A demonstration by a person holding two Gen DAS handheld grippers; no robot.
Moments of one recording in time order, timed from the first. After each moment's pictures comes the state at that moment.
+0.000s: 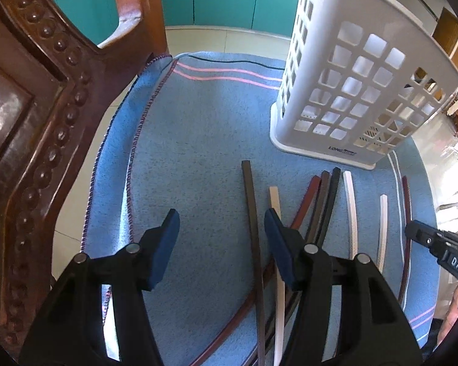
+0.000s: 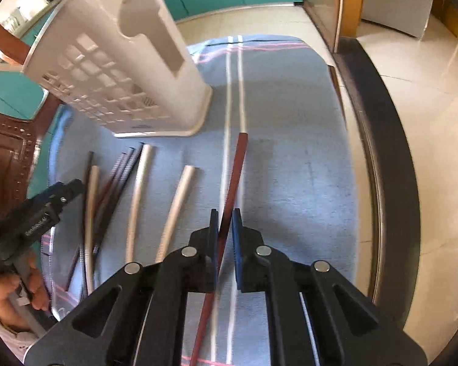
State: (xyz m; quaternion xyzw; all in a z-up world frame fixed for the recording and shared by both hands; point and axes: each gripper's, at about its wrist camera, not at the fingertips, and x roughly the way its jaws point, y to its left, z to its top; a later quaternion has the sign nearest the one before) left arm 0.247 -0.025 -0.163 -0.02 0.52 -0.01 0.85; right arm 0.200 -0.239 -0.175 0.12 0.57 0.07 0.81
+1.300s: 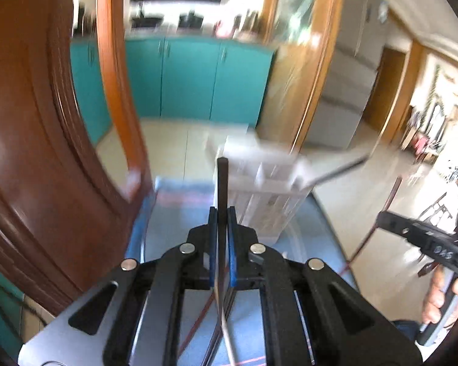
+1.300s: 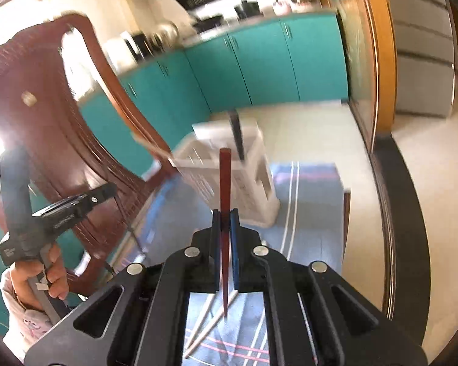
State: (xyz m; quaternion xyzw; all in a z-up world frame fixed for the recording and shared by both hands) left arm 0.151 -0.009 0.022 -0.04 0.30 -0.12 0.95; right arm 0.103 -0.247 -0.005 0.13 0.34 0.19 0.91
